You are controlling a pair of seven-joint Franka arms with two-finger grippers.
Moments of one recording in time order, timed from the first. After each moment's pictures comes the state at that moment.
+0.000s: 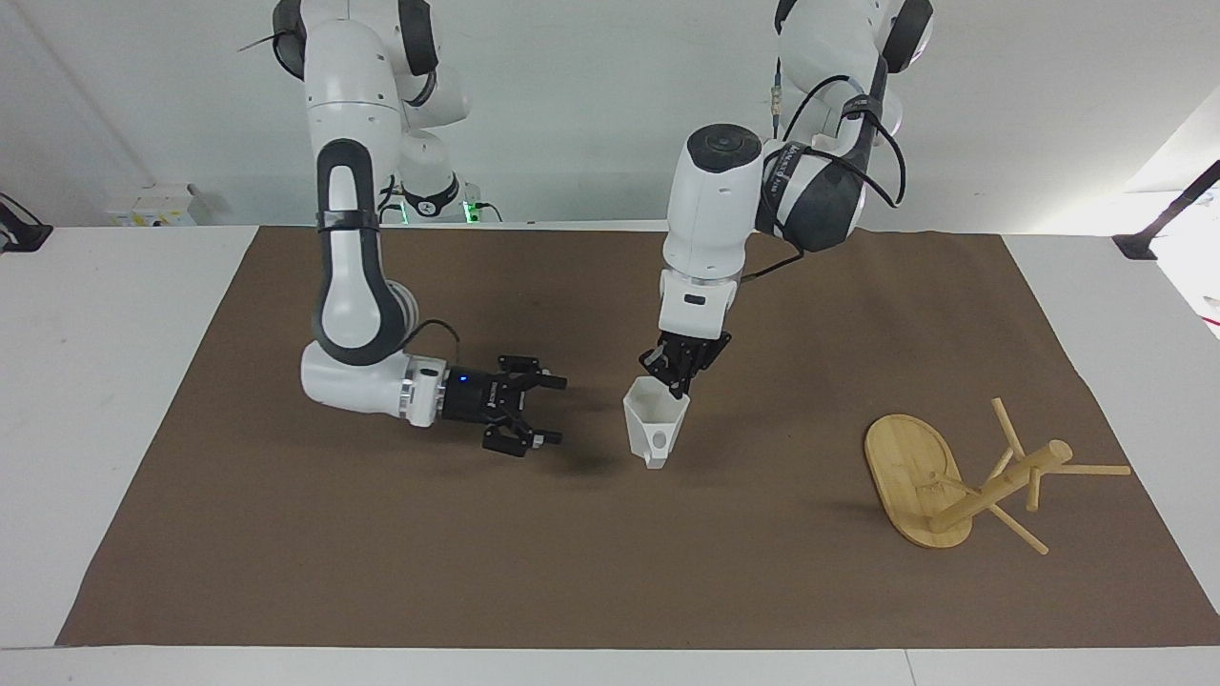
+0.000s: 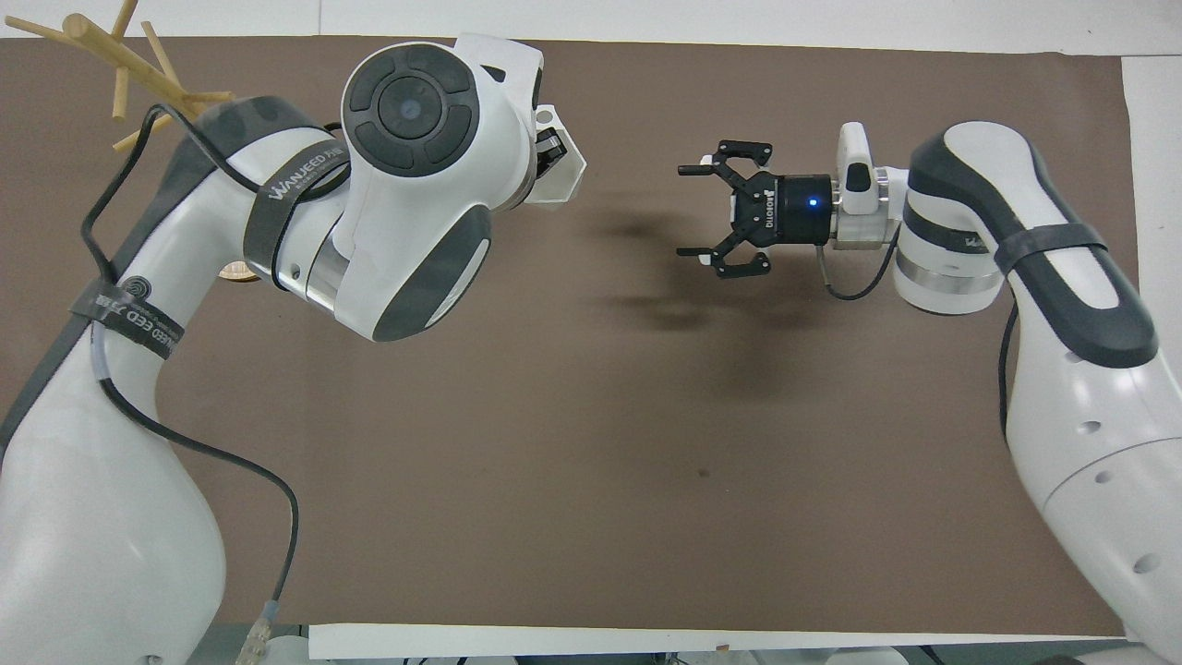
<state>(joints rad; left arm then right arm) -0.59 0.37 -0.05 -1.49 0.11 2.15 -1.13 0.09 0.48 -0.10 -1.83 1.42 1.76 -2.39</state>
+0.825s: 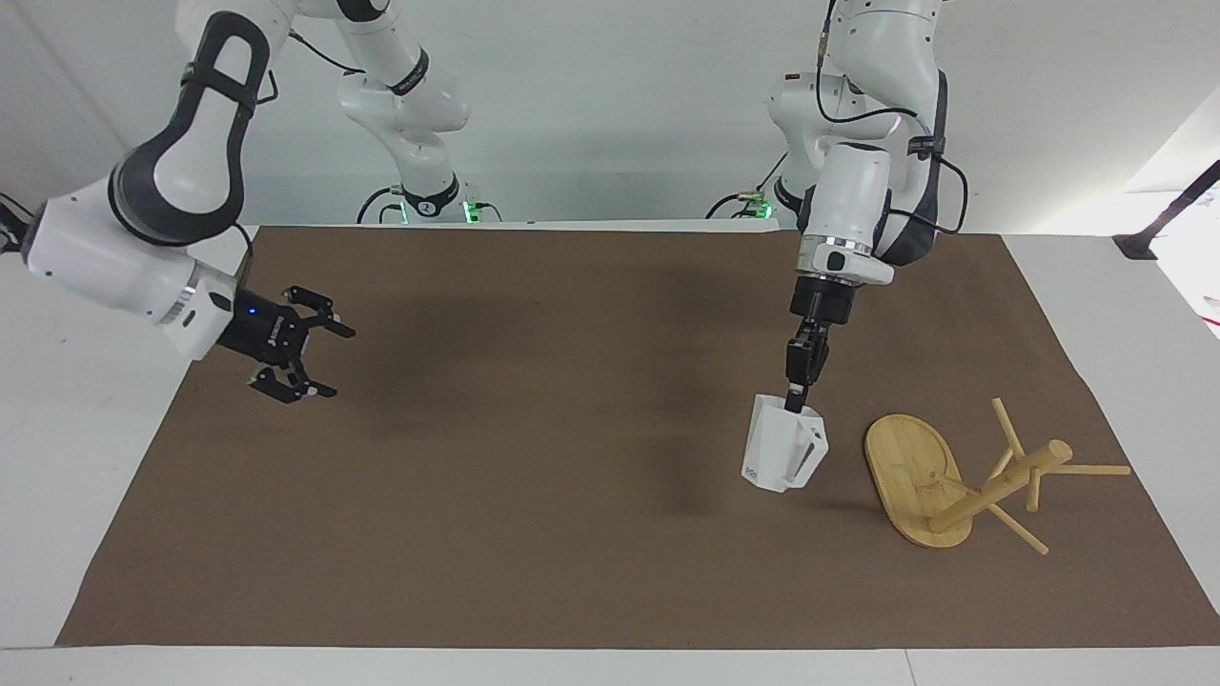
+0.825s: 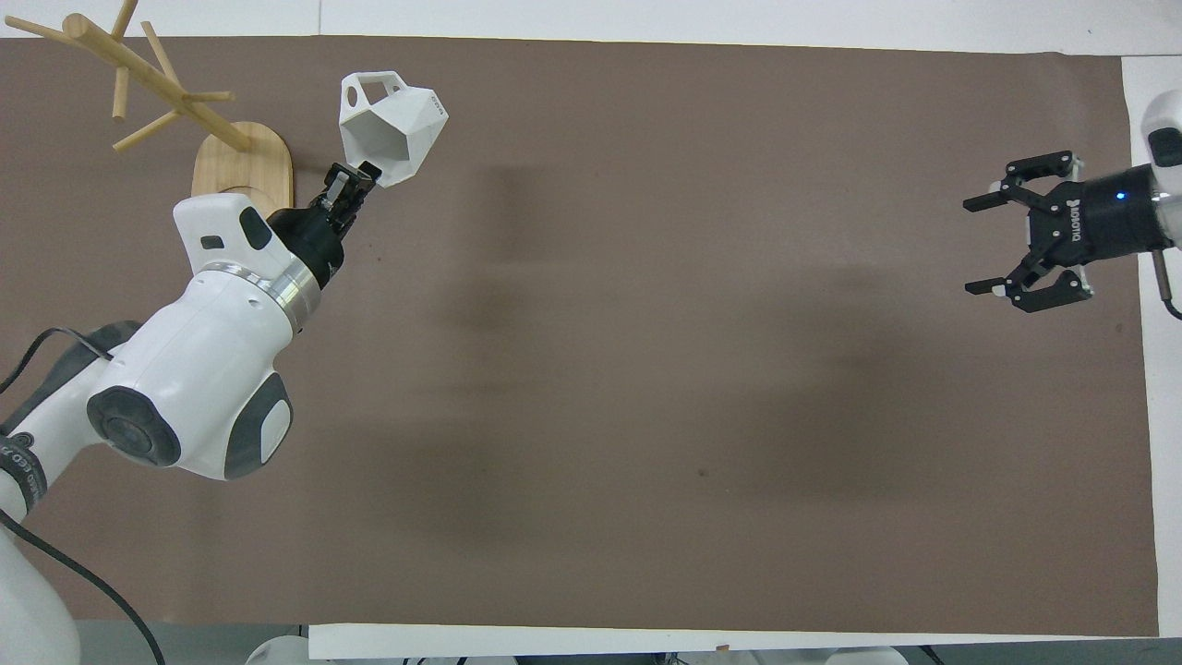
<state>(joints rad) -0.32 0.05 -0.05 -2.35 0.11 3.31 -1.36 -0.15 0.13 -0.10 -1.78 0.50 1.71 -1.67</state>
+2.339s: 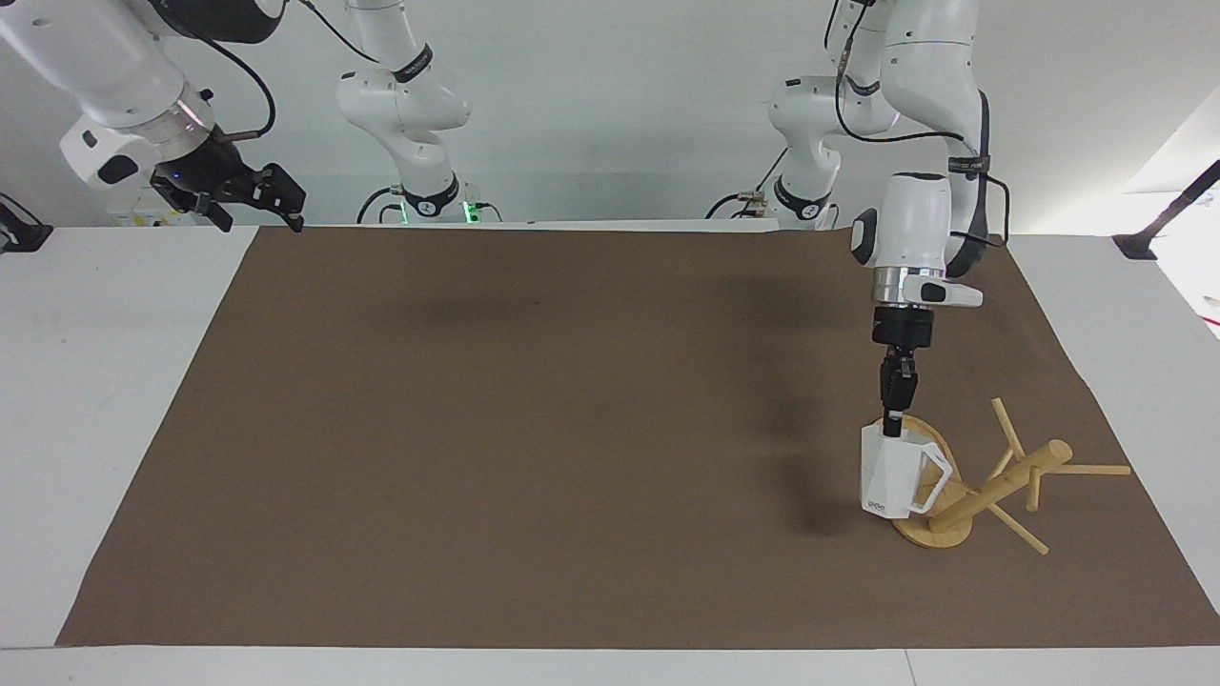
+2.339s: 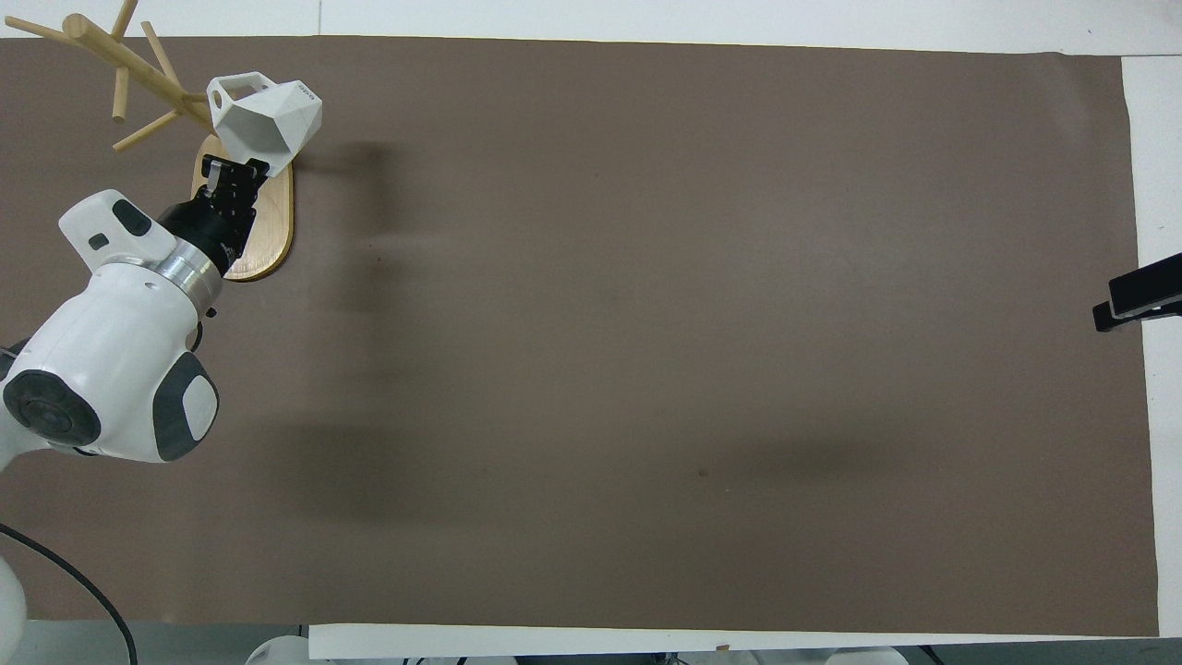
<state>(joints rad) -0.11 0.10 -0.05 -2.39 0.11 3.38 -1.42 -0.03 -0.04 -0.10 -1.56 0.01 1.33 -0.05</state>
